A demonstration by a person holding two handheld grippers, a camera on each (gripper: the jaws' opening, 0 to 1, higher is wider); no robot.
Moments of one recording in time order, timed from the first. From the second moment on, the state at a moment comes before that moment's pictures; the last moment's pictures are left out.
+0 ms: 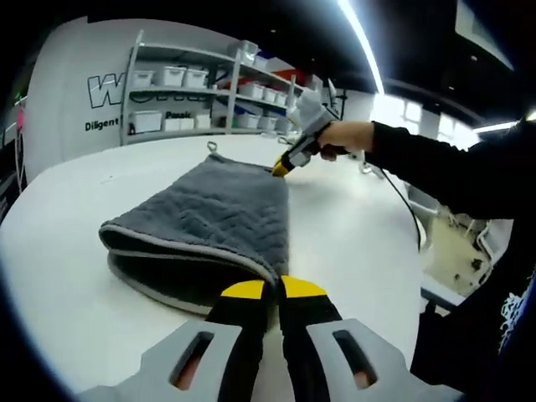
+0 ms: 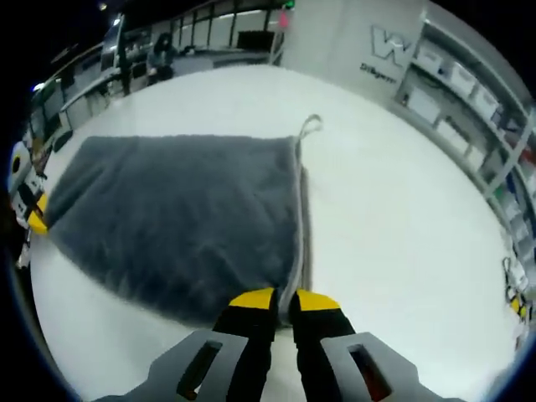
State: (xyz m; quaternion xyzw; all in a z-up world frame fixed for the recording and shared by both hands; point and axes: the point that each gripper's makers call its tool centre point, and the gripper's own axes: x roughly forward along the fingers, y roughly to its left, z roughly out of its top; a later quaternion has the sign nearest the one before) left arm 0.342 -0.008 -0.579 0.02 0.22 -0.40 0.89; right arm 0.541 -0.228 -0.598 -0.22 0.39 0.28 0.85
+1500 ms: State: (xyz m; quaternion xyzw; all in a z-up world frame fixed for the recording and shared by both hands) left arm 0.313 -0.084 -0.587 0.11 0.21 -0.48 0.85; right arm 0.600 -0.171 -0.603 -0.33 0.40 0.34 0.78
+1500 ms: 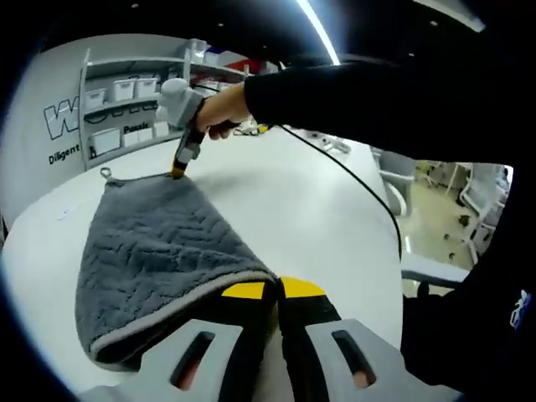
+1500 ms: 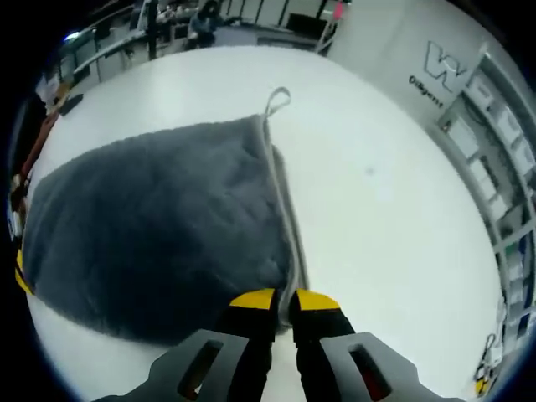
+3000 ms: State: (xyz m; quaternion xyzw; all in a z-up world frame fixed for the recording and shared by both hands) left arm 0.339 -0.114 -0.579 0.11 0.18 -0.48 0.85; right arm 0.645 -0.095 -0.600 -0.41 0.36 0.39 0.74
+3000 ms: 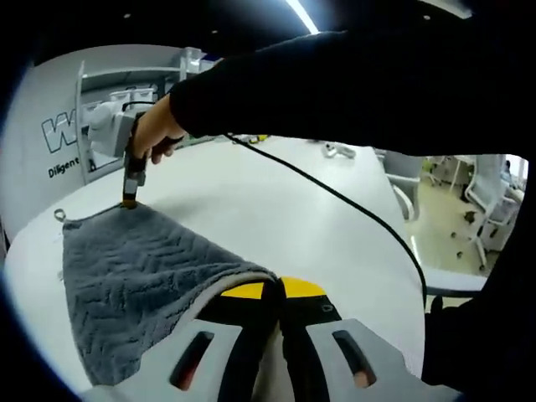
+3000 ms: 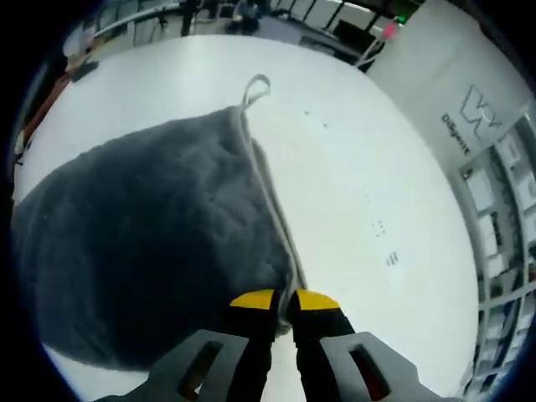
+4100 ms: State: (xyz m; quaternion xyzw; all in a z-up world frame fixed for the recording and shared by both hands) left arm 0.372 -0.101 -0.577 0.11 0.18 -0.47 0.85; right arm 0.678 -0.077 -0.598 -0.41 0.34 0.39 0.75
